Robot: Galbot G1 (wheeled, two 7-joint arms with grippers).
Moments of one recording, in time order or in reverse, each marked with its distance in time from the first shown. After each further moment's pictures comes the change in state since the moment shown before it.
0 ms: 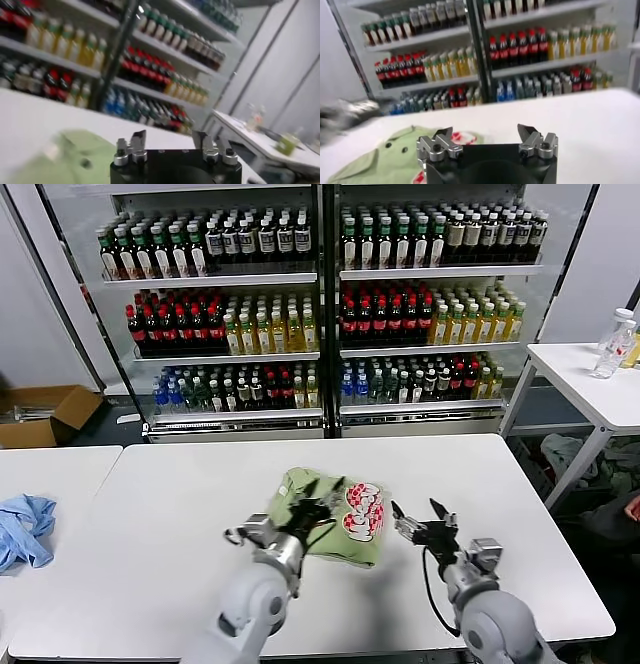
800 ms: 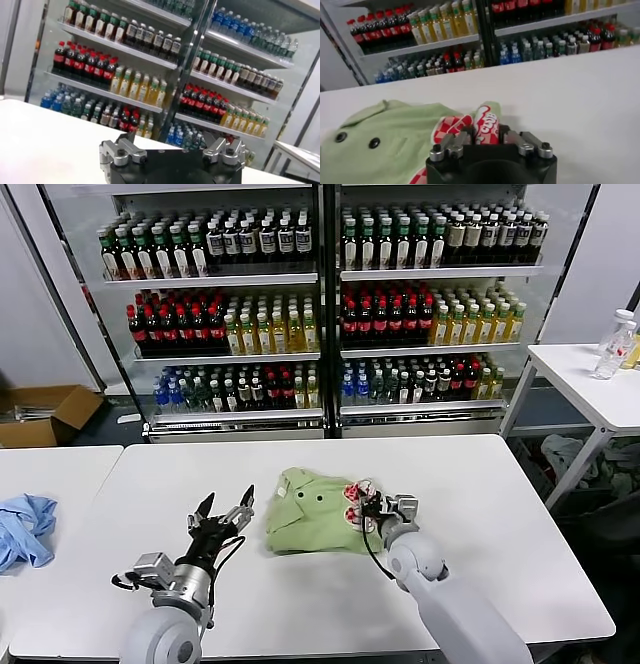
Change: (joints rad) left arm 0.259 0.117 -0.270 -0.204 -0.001 -0.070 -0.005; right arm 0.437 0.152 -0.286 -0.526 0.014 -0.022 0.050
